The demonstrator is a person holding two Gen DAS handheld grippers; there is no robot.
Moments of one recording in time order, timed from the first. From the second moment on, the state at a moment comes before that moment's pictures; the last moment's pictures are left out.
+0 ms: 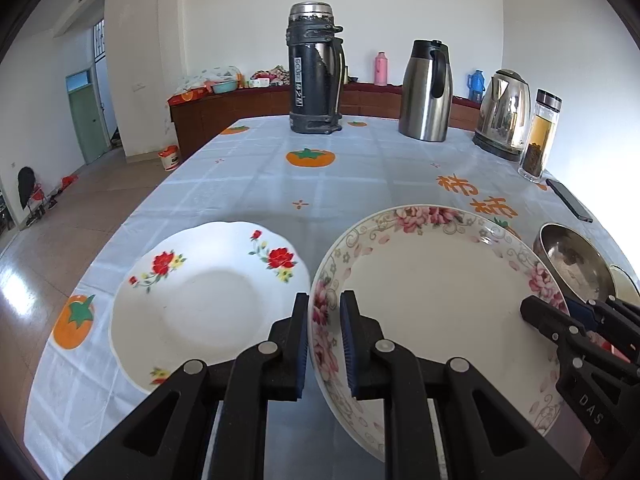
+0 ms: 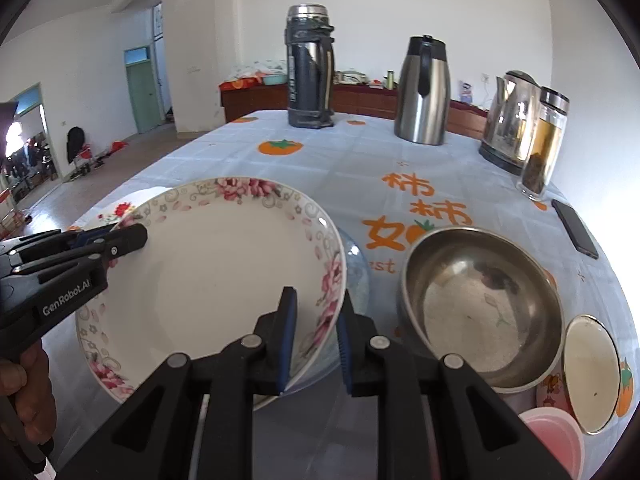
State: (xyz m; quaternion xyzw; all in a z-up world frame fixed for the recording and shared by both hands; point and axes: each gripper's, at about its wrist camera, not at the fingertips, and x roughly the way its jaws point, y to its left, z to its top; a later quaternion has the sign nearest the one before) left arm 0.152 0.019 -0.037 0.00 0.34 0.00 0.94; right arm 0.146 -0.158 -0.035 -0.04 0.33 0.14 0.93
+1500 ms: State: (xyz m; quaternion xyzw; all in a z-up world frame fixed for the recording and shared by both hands) left arm 0.183 0.001 -0.056 0.02 0.34 -0.02 0.94; right arm 0.161 -0.160 -0.052 -0.07 0.35 0.08 0.93
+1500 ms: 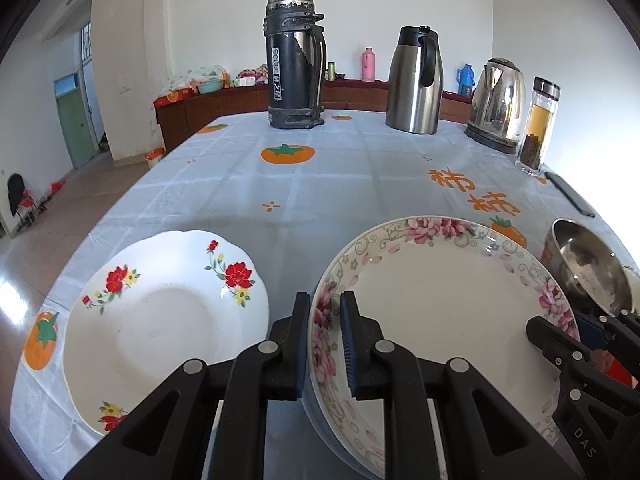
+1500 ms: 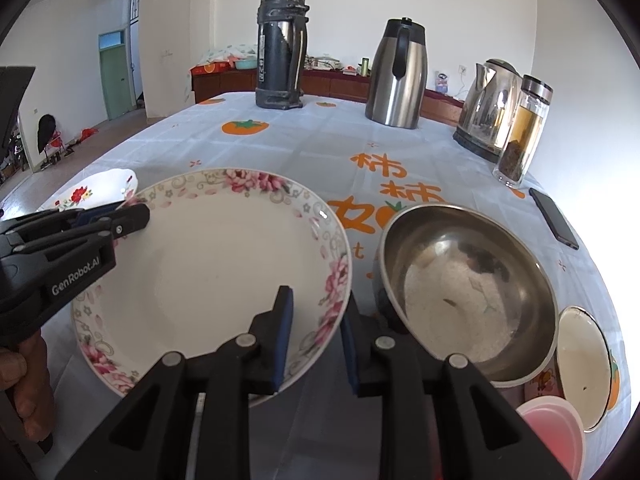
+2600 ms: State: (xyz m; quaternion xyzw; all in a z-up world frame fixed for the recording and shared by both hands) left arm 0.184 0.002 -0.056 0.02 0.33 -0.01 0.94; right arm 0.161 -0.155 -0.053 -0.09 0.35 0.07 0.93
